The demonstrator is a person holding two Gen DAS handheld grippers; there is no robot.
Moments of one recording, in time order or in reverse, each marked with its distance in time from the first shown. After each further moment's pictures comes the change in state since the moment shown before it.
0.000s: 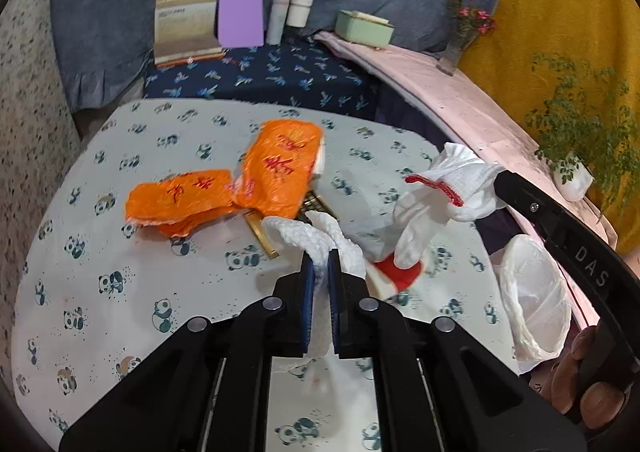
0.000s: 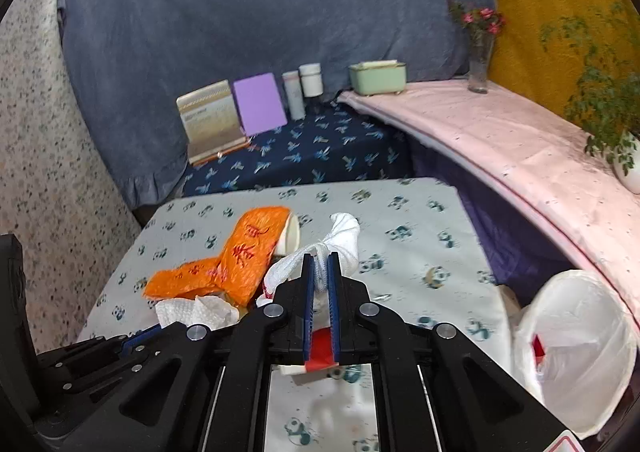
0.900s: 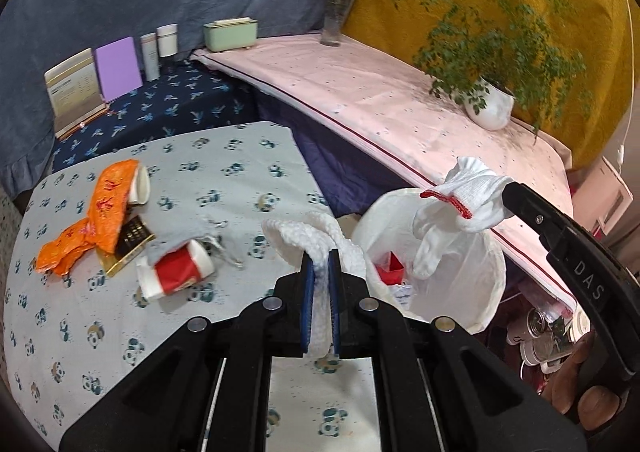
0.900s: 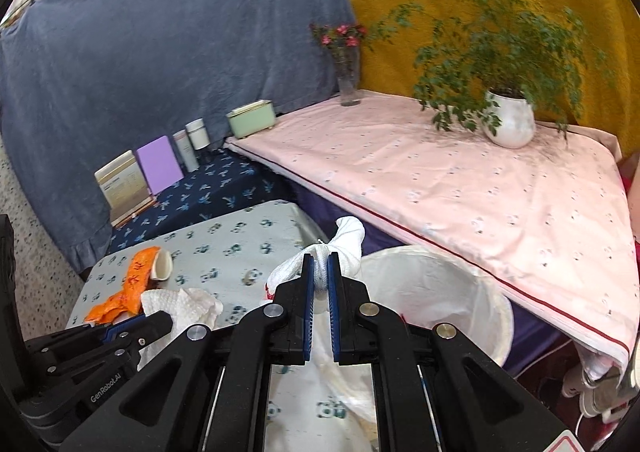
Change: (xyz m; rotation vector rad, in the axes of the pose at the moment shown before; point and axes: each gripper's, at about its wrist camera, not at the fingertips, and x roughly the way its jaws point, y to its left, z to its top) left arm -0.006 -0.210 -0.032 0.299 0.029 -0.140; right arm -0.122 -0.189 -0.035 0.226 -0.108 -0.230
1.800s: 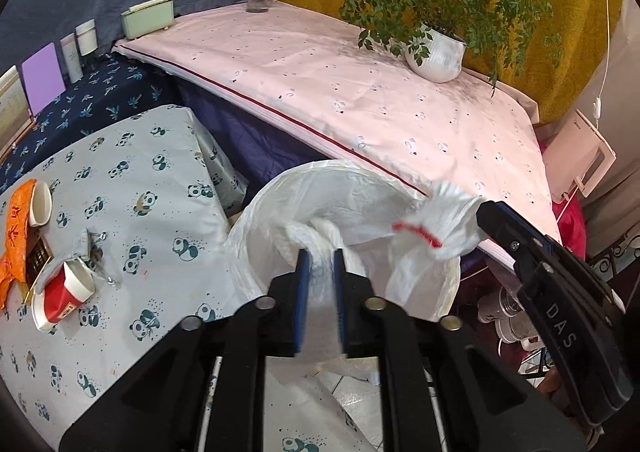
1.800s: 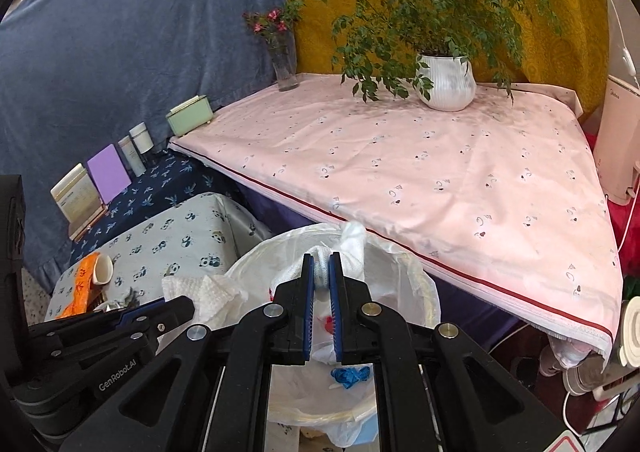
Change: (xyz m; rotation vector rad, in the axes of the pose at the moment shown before) left arm 0.075 -0.093 0.008 0.110 0.115 -0.139; right arm 0.018 -0.097 -0.019 0.103 0.045 -0.122
